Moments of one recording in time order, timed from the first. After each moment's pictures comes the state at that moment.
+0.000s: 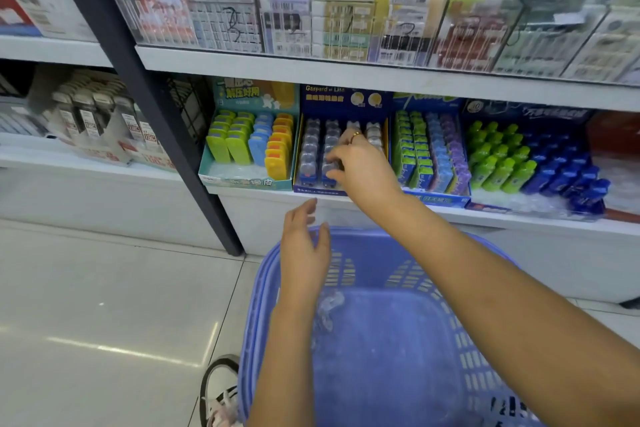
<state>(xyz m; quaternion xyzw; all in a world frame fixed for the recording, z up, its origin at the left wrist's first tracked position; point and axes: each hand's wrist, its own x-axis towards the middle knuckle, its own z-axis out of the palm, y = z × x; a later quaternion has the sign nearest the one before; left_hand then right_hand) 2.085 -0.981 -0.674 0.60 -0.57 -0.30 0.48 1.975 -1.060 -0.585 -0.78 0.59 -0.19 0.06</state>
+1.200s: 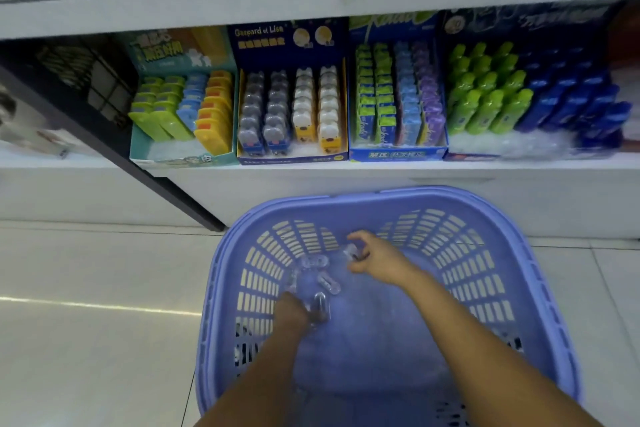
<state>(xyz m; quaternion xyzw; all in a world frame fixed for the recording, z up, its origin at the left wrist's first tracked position) 2.077 -0.926 -0.836 0.76 -0.55 -0.32 -0.13 1.890 -0.975 -0.806 -0.55 0.64 -0.15 0.51</state>
